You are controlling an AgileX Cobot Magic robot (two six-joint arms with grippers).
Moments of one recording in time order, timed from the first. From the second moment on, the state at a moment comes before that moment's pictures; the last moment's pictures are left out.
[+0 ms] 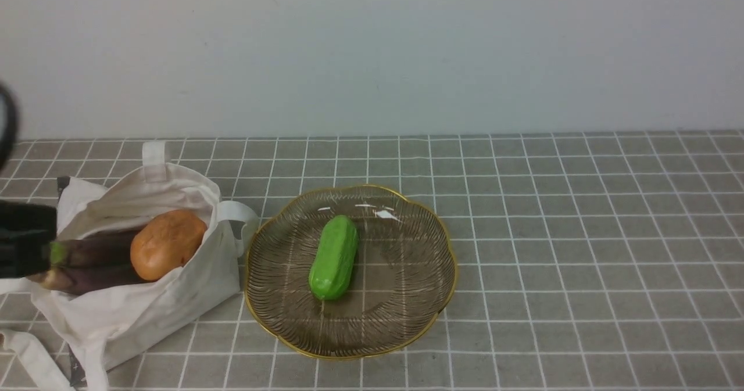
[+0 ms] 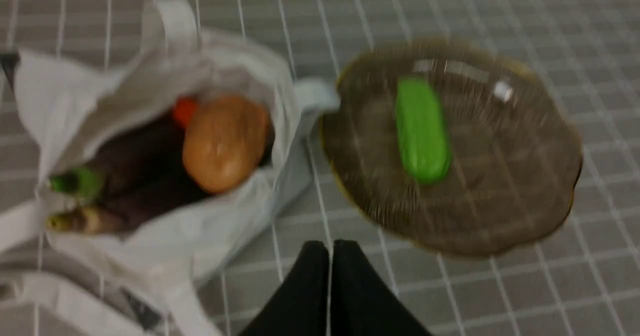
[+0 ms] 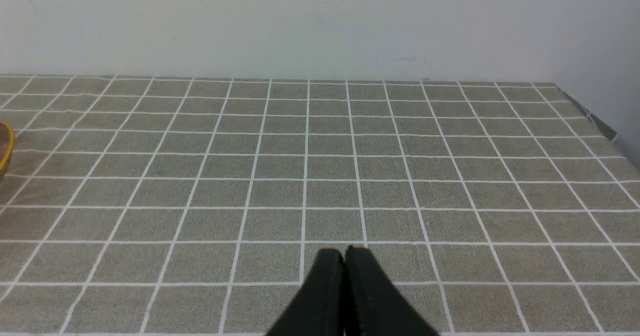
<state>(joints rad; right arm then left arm) -0.05 -0.02 0.02 -0.03 0.39 0.01 -0.03 0.91 -0.97 -0.24 1.02 0.14</state>
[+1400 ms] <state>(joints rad) -0.05 -0.02 0.02 -0.03 0.39 0.01 -0.03 1.90 -1.48 -0.03 1.16 0.27</state>
